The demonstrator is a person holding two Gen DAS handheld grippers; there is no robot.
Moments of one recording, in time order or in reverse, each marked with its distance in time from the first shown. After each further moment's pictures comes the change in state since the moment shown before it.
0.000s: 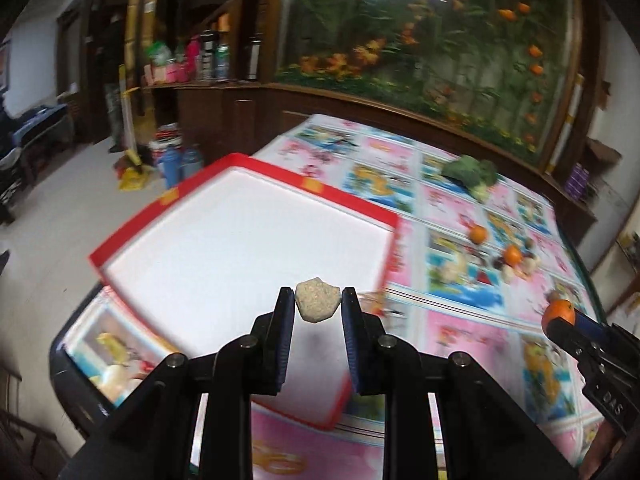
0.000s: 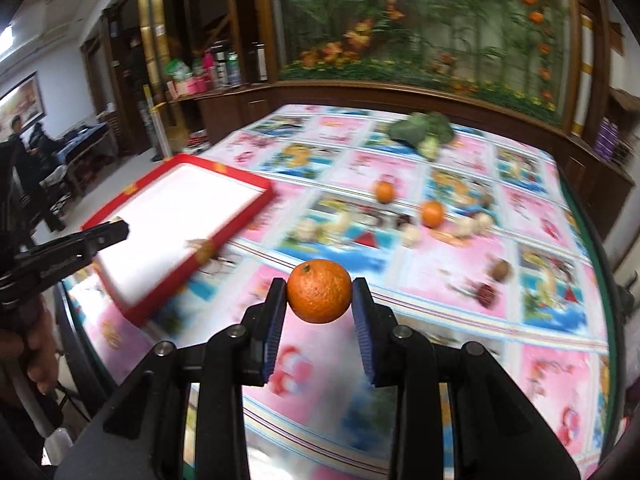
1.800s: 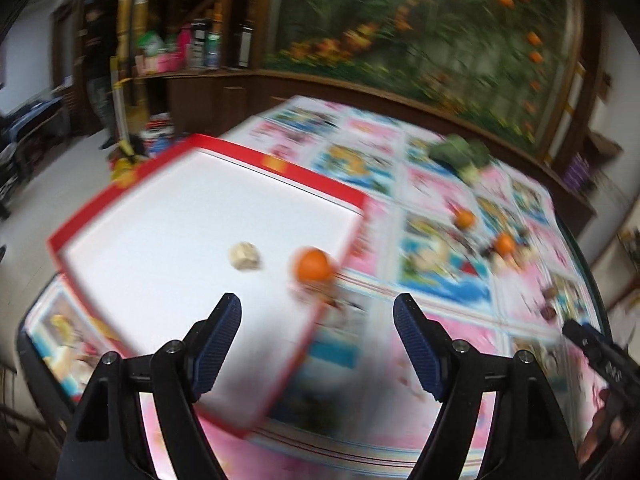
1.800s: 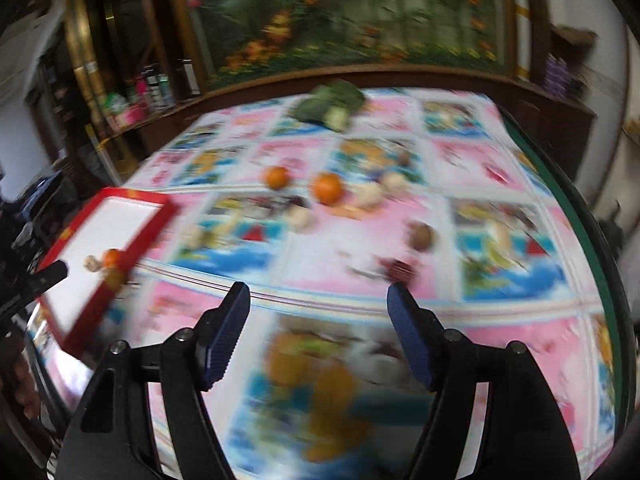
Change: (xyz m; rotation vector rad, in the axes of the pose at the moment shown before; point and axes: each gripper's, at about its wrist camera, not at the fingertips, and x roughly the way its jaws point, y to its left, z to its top) left arm 0.027 -0.063 -0.015 0.041 0.053 -0.041; right arm 0.005 -0.140 -0.038 0.295 0.046 -0.181
